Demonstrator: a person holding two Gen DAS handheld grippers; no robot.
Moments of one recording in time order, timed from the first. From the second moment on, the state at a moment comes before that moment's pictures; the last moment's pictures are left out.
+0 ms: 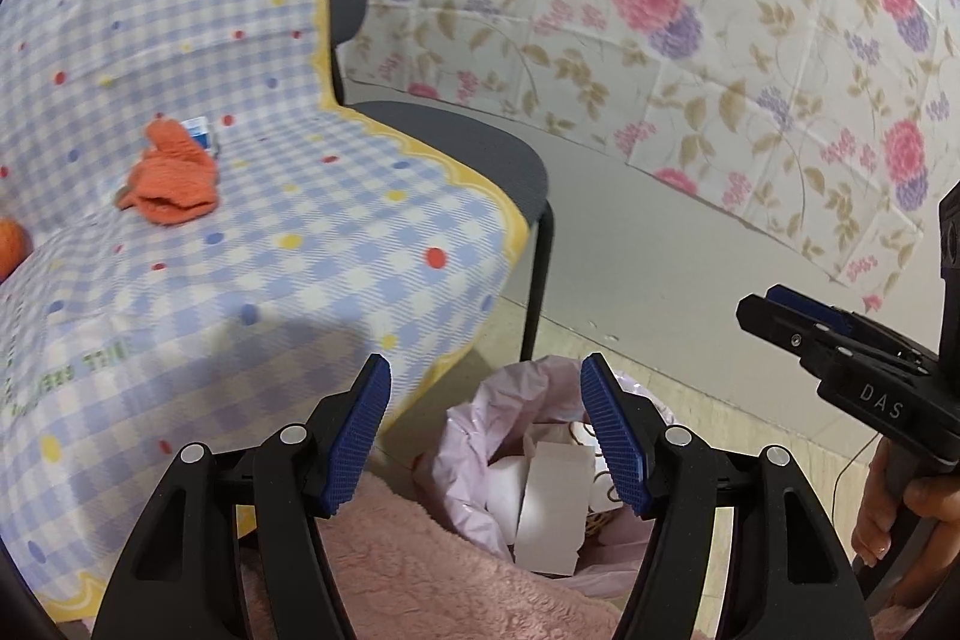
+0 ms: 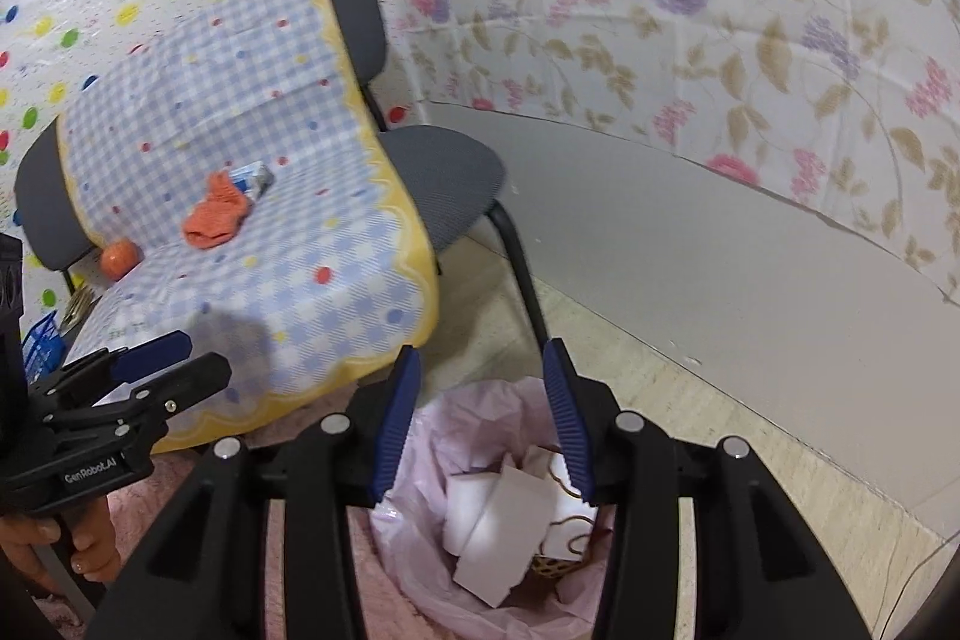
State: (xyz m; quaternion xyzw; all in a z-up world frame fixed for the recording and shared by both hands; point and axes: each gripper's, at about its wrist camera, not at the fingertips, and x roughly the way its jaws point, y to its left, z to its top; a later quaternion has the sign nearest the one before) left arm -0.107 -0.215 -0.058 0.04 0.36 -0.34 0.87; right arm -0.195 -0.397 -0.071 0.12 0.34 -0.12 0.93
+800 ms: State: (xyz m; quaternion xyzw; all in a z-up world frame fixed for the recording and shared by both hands) left arm -0.035 -0.085 -0.053 0.00 0.37 -0.14 0.92; right arm -0.078 -0.304 -0.050 0.05 0.32 0.01 0.95
